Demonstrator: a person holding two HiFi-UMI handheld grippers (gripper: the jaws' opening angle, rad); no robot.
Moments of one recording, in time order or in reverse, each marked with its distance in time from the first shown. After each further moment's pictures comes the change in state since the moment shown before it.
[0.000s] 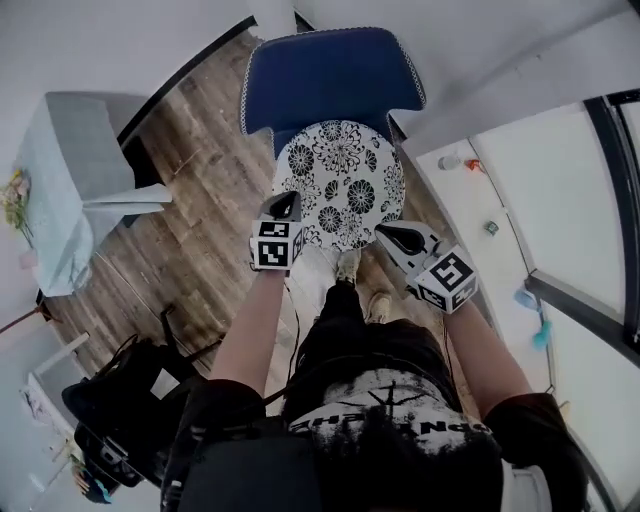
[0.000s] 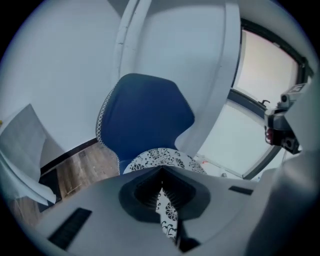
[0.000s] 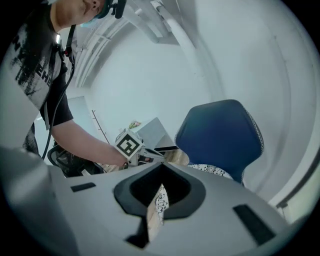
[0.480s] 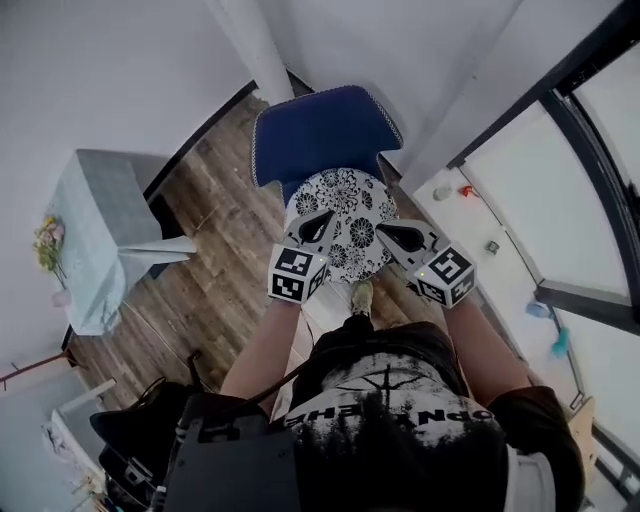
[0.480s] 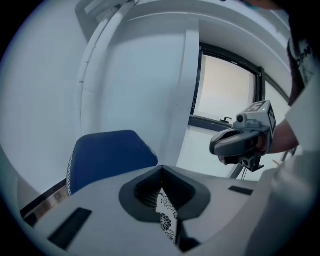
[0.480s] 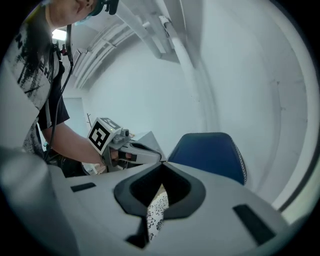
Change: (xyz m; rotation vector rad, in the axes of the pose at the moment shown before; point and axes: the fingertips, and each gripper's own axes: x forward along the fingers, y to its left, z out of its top) left arm -0.087 -0.115 0.148 0.224 -0.253 -0.275; right arm -0.038 -0.008 0.090 -0.057 -0.135 -0.094
